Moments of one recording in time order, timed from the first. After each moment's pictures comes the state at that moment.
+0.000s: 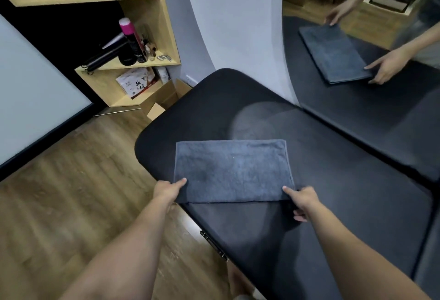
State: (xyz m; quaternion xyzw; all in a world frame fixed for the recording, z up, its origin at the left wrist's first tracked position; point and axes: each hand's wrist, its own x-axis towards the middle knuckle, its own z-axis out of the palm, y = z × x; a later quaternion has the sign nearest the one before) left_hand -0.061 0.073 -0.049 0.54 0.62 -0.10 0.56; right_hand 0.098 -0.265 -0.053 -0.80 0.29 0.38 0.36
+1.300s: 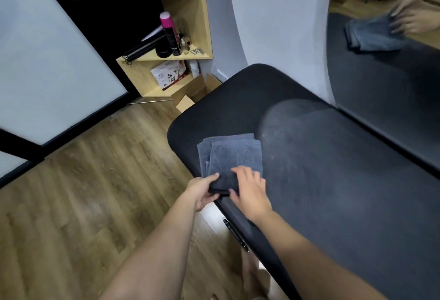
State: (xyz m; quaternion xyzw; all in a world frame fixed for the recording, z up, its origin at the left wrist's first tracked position) left_hand -0.087 0.049 -0.038 0.38 0.57 -0.07 0.72; right_hand -0.020 -0.110 -0.032 -0.89 -0.37 0.19 0.20
